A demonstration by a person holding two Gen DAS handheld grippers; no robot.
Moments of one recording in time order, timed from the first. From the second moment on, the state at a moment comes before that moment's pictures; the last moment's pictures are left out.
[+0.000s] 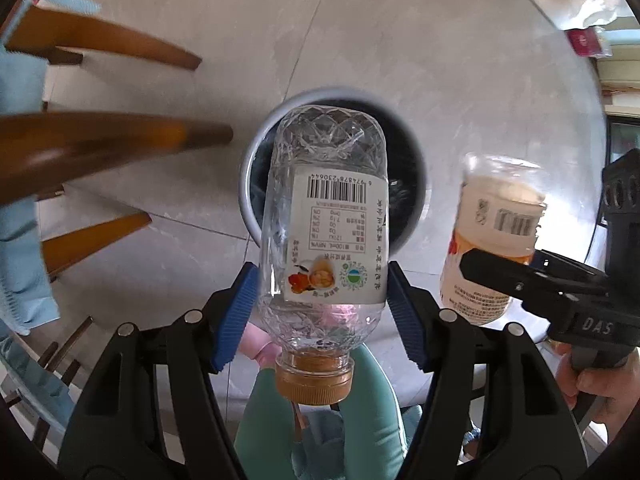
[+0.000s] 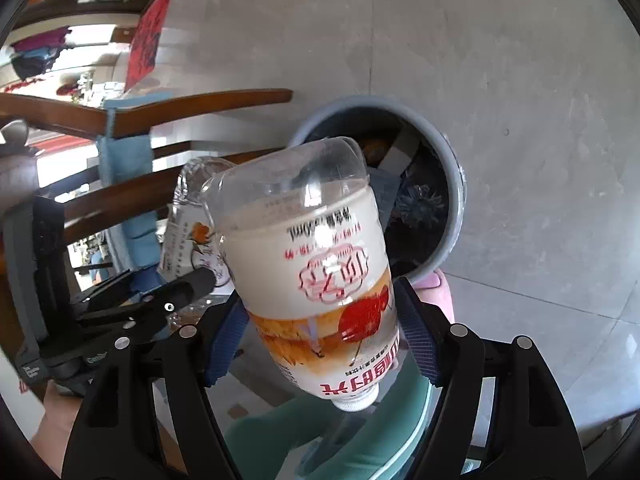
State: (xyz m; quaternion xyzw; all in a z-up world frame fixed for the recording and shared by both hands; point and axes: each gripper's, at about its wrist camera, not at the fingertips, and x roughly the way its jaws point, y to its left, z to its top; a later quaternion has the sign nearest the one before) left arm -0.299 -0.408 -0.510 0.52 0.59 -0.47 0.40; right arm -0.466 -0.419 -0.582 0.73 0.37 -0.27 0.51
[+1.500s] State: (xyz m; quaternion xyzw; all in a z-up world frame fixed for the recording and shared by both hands) left arm -0.338 -0.384 -0.347 0.52 0.54 -0.56 0.37; right arm -0.540 -0.438 -0.425 0.71 0.33 -0.31 0.54
